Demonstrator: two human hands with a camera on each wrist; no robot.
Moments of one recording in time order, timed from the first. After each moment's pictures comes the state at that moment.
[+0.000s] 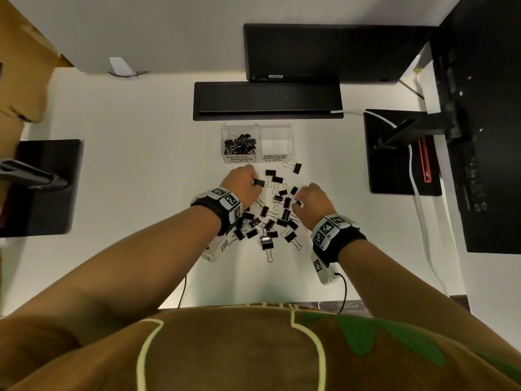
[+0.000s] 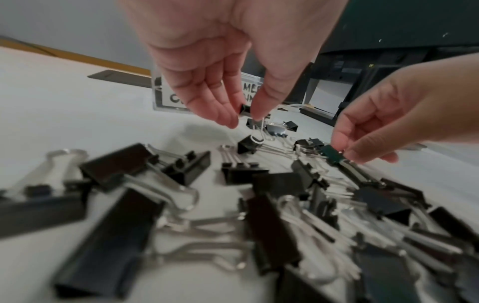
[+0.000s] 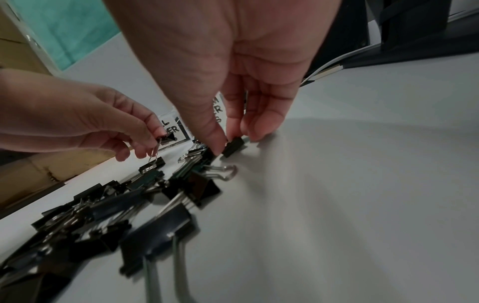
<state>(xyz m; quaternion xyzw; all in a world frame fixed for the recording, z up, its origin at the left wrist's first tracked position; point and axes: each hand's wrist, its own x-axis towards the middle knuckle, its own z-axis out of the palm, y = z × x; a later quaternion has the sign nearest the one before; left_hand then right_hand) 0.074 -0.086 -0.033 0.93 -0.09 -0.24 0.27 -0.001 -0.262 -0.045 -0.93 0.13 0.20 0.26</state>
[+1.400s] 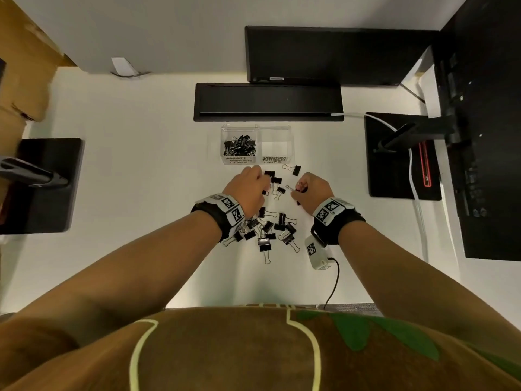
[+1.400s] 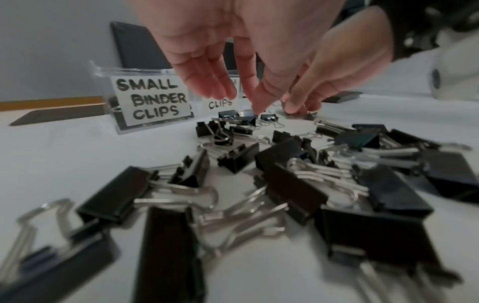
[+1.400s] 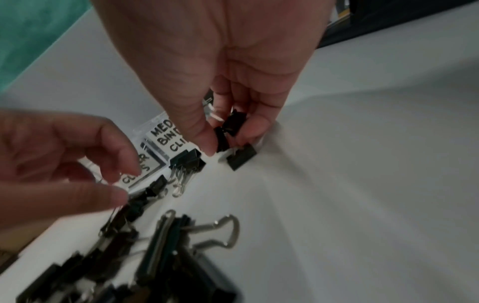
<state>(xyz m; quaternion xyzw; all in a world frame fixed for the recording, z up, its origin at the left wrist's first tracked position) 0.062 -0.091 -0.037 0.93 -0.30 -0.17 0.14 0.029 -0.277 -0.051 -0.90 0.18 0.17 0.36</state>
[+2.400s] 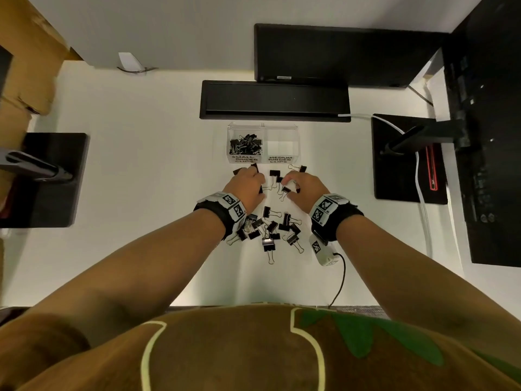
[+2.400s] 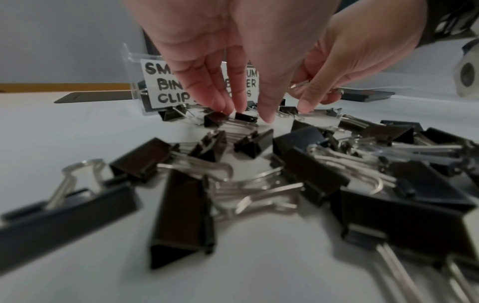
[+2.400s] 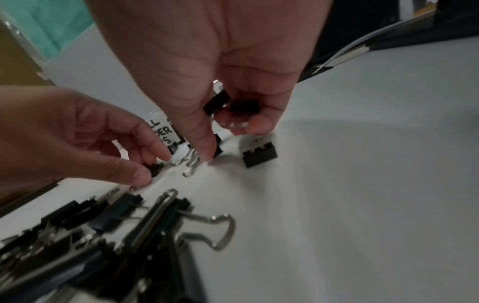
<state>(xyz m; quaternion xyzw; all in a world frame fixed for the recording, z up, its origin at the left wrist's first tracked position) 0.071 -0.080 -0.054 0.94 -0.22 -0.22 0.17 0.039 -0.262 -0.047 -0.92 0.04 0.20 0.32</state>
